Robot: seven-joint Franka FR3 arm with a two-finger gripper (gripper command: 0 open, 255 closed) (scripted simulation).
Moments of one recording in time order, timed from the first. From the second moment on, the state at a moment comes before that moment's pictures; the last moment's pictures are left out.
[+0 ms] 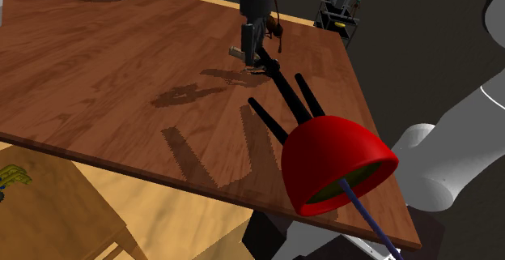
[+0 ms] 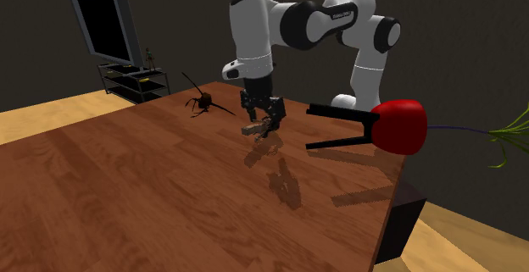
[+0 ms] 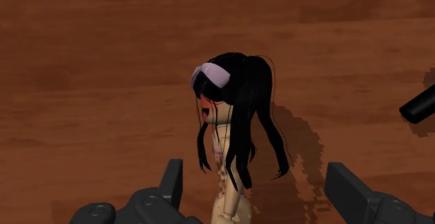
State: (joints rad) arm 0.20 -0.10 0.13 -1.78 0.01 1.53 -0.23
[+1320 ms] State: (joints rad) arm 0.20 -0.08 0.13 -1.70 0.01 1.46 -0.23
